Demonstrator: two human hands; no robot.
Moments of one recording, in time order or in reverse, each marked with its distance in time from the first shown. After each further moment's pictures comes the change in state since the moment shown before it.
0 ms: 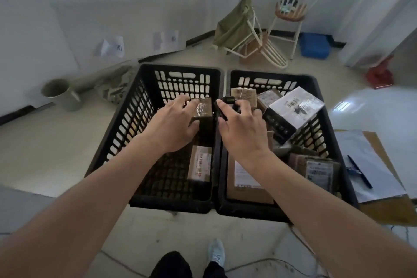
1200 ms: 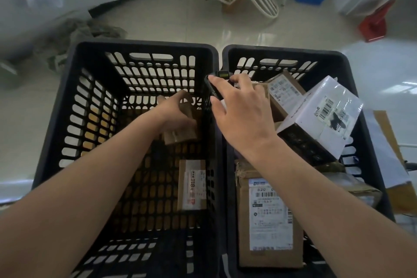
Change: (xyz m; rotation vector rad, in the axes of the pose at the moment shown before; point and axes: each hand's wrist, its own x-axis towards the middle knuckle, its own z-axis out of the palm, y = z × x) left_hand 0.194 -0.072 0.127 -0.475 -0.566 -0.494; right_hand 0.145 0.018 0.063 0.021 -0.085 0.070
